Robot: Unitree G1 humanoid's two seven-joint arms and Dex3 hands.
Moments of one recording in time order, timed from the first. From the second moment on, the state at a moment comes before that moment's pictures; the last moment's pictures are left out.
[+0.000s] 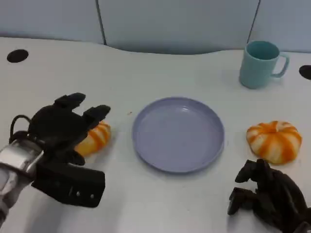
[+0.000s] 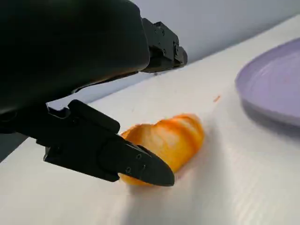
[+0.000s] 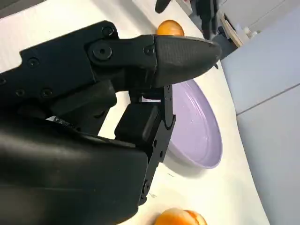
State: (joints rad) left arm -0.55 0.47 -0.39 0.62 1.03 -0.30 0.05; right arm -0.04 0.00 -0.12 0.33 0.39 0.18 0.46
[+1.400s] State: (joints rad) left arm -0.93 0.21 -0.64 1.36 0.87 -0.15 0.05; right arm 0.06 -0.02 -0.13 0.20 0.43 0.25 0.48
